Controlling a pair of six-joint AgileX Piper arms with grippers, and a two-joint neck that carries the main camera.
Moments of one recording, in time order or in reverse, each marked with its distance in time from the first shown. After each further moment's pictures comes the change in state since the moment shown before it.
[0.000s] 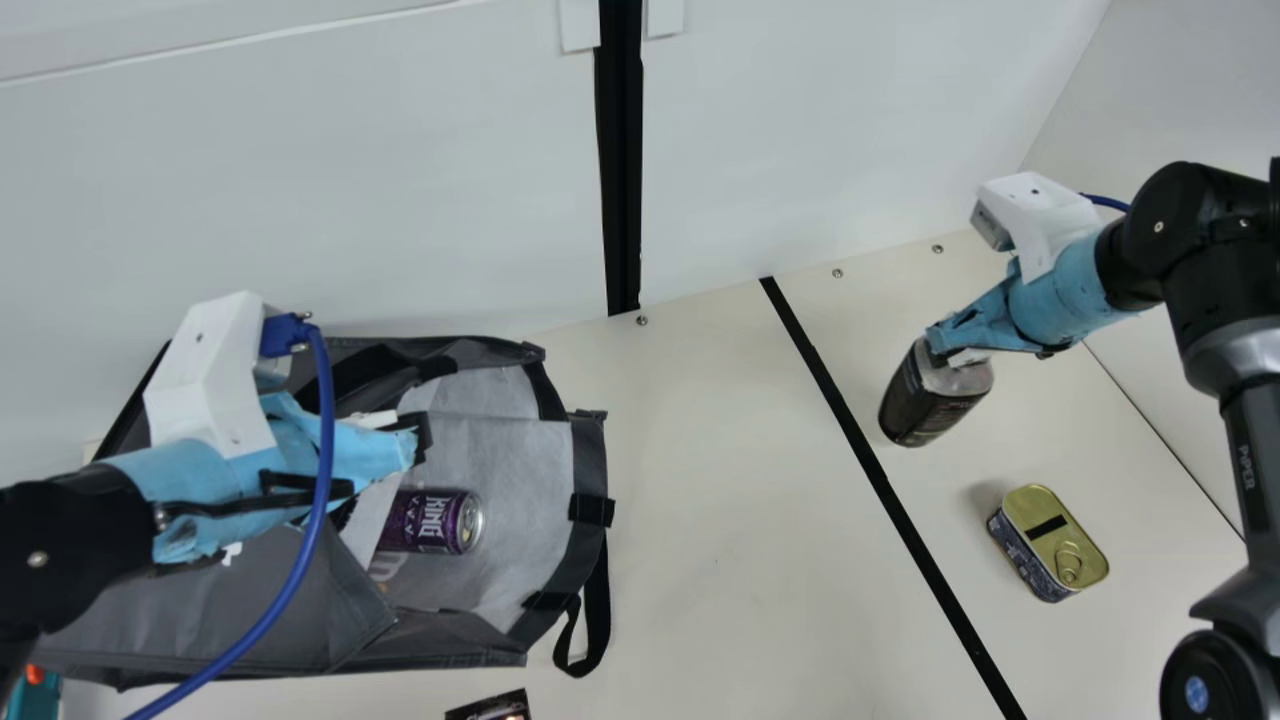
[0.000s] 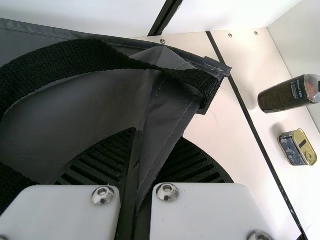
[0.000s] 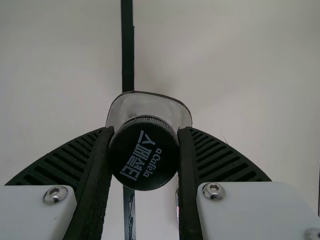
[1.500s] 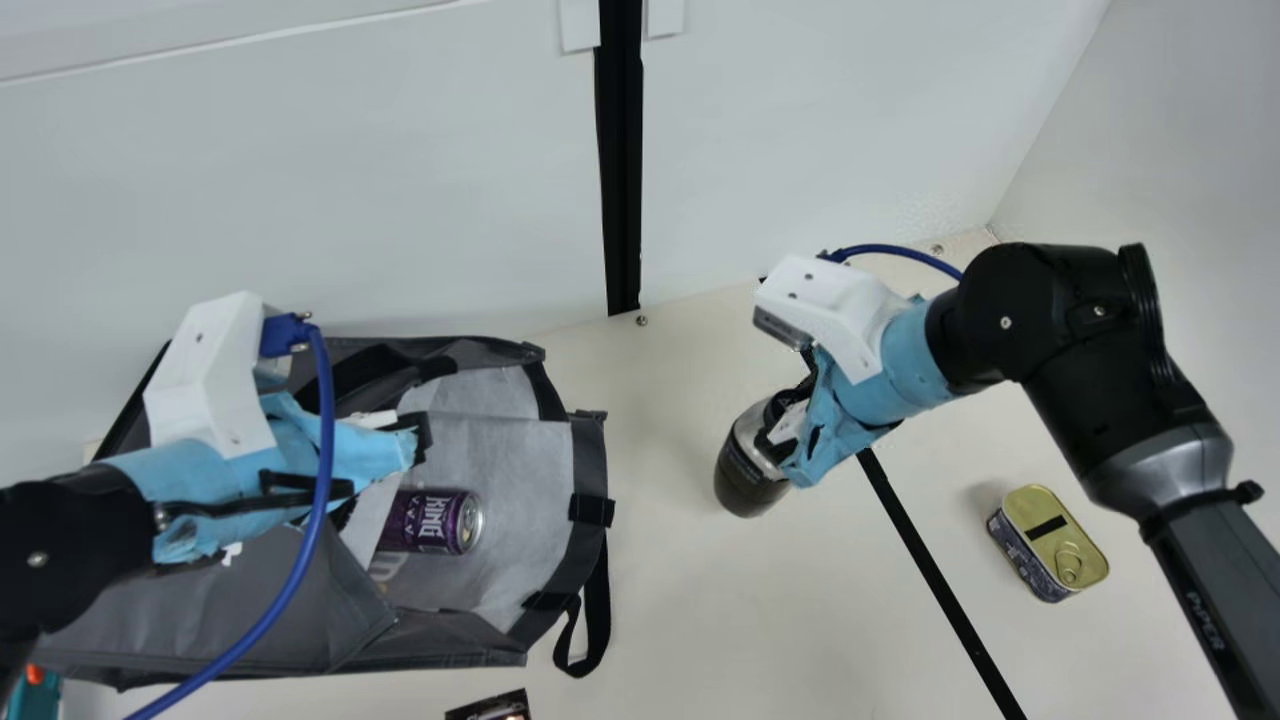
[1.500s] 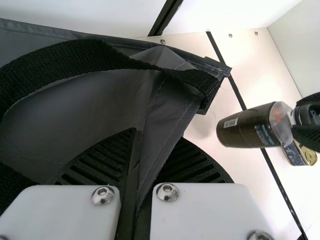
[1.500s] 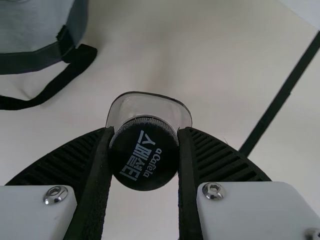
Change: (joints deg) left arm 0.0 0.0 0.0 0.0 0.0 0.0; right arm 21.8 -12.3 12.7 6.2 -0.1 -14.2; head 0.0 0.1
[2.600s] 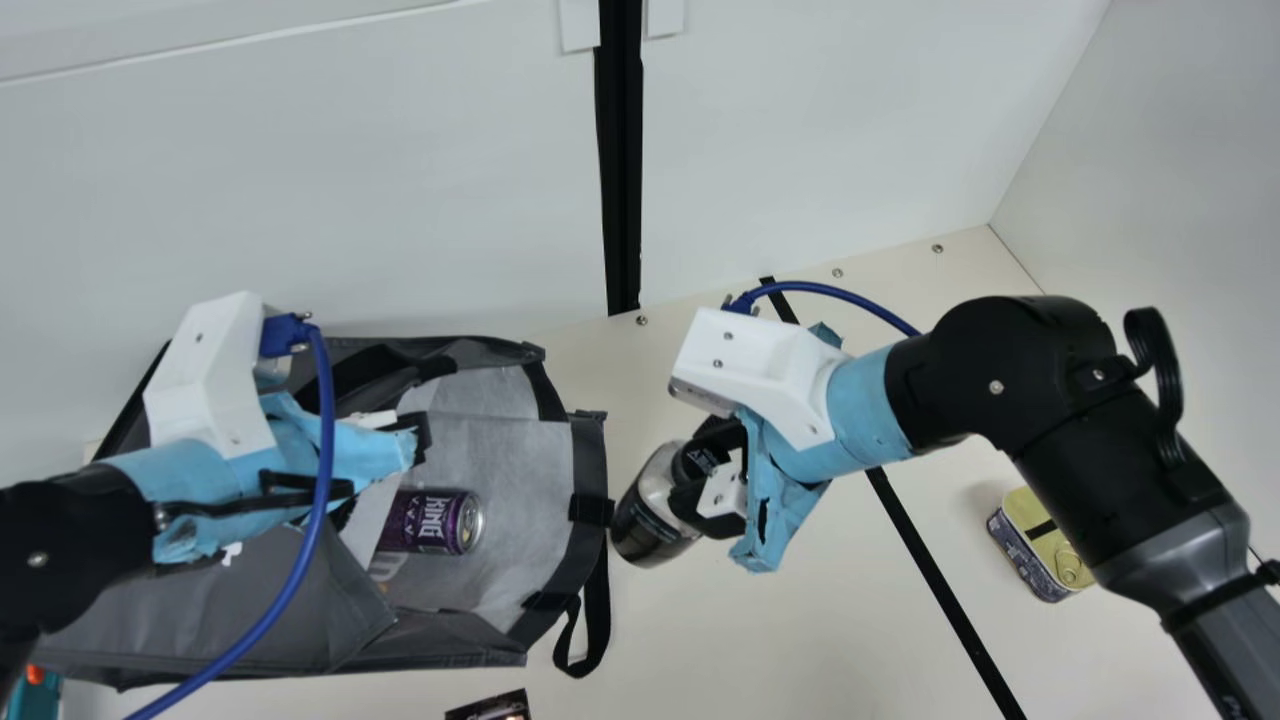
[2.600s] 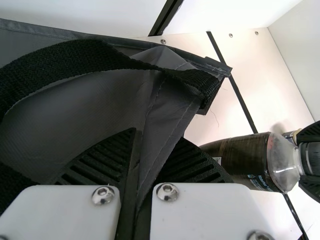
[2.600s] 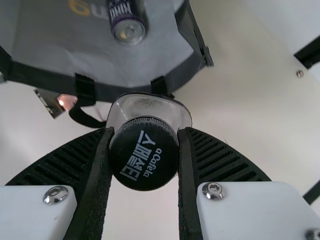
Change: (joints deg) left arm 0.0 0.0 0.0 0.1 0.0 0.0; right arm 8.4 -5.5 1.9 10.6 0.1 -8.5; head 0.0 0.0
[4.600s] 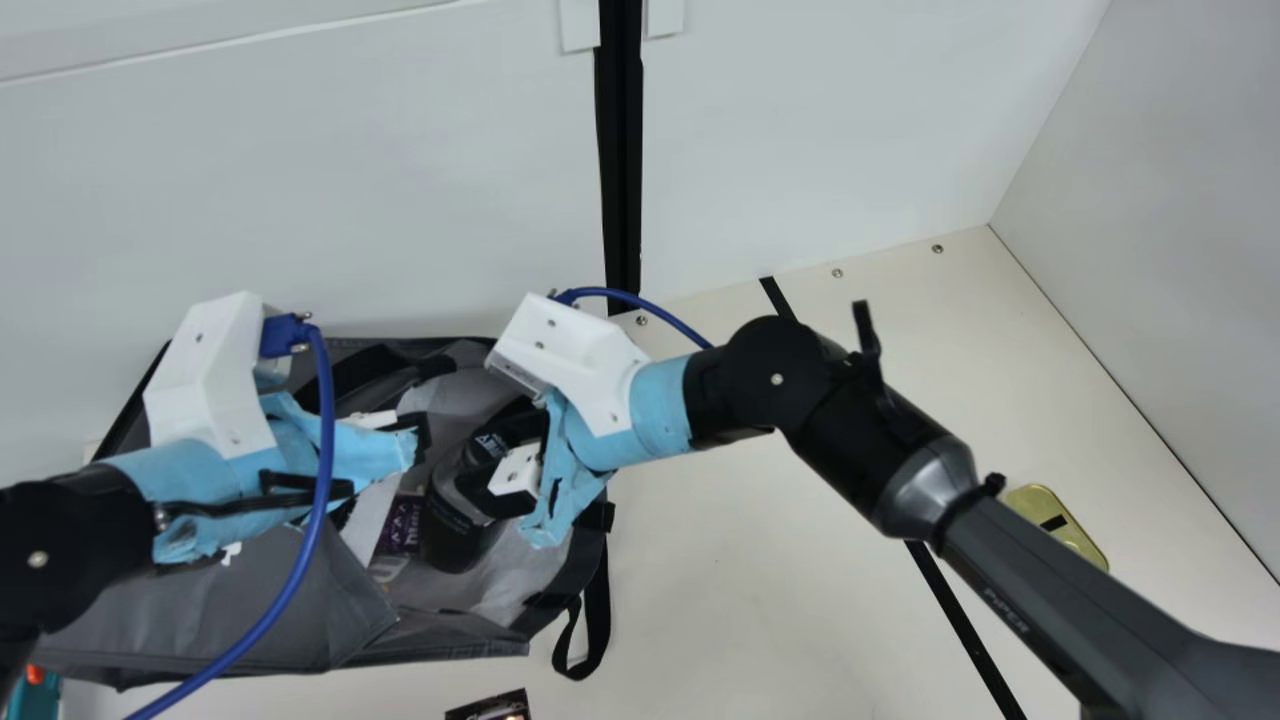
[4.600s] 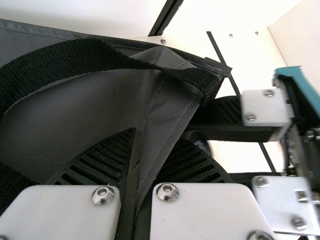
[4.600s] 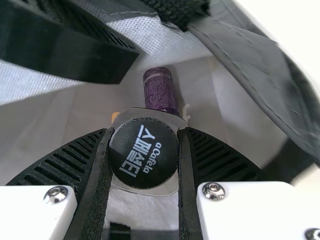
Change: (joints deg) left arm 0.0 0.0 0.0 0.0 0.0 0.0; right arm 14.0 15.1 -0.1 21.7 -22.5 -5.8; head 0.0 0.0
